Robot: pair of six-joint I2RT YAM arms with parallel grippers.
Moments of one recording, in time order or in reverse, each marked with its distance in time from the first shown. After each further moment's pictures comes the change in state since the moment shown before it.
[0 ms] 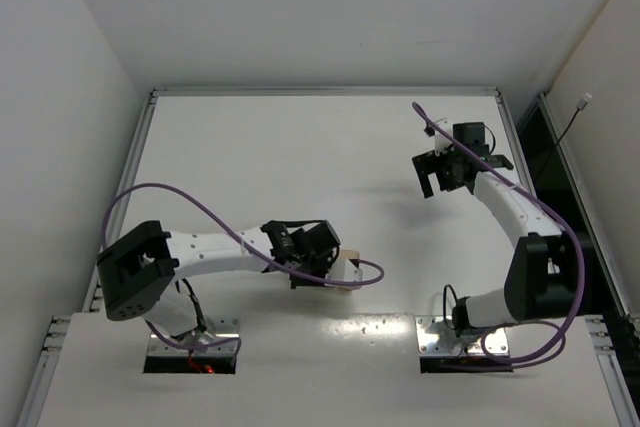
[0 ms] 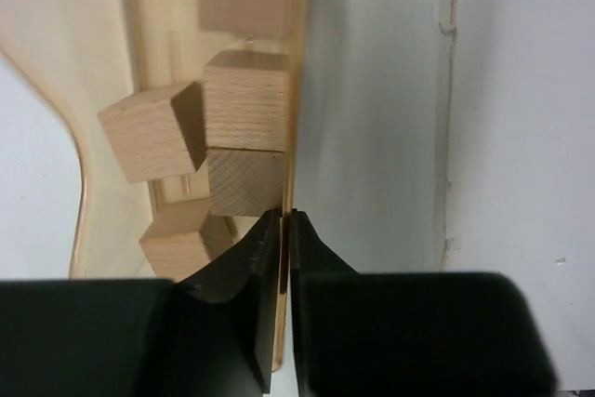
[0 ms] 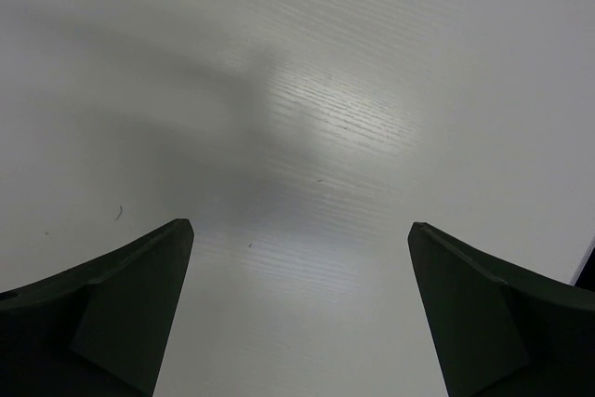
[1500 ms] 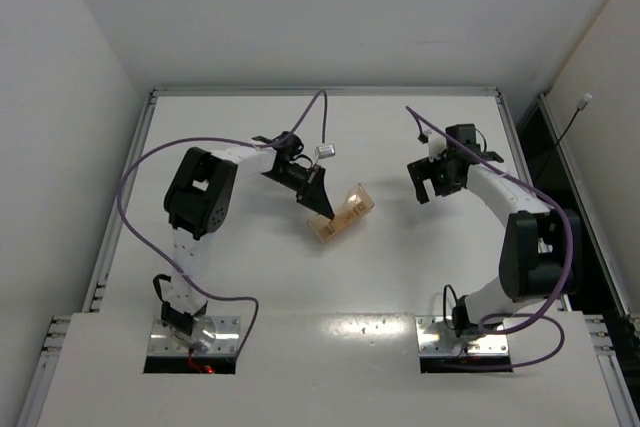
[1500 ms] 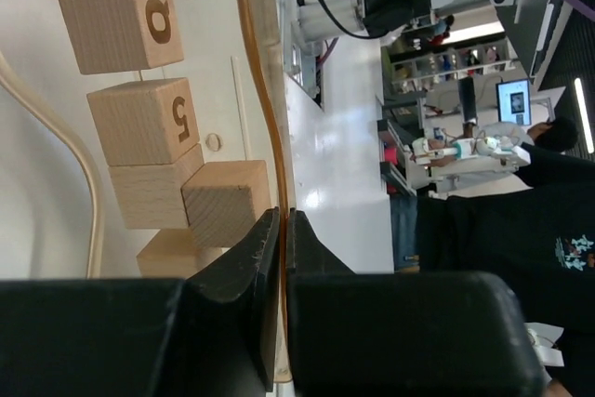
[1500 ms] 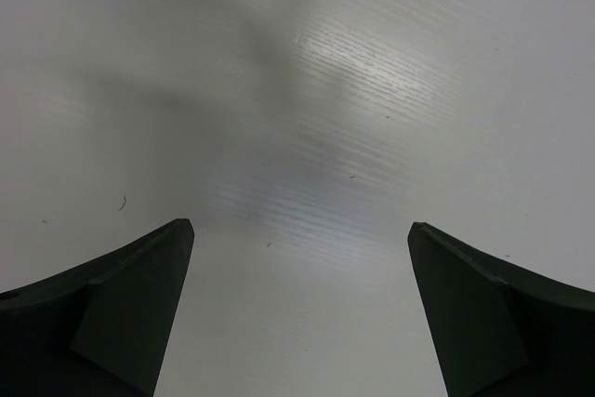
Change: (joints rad) left arm 0.665 0.631 0.595 -0.163 1.240 -0.338; right arm -0.001 0.121 0.011 -0.024 -0.040 0.000
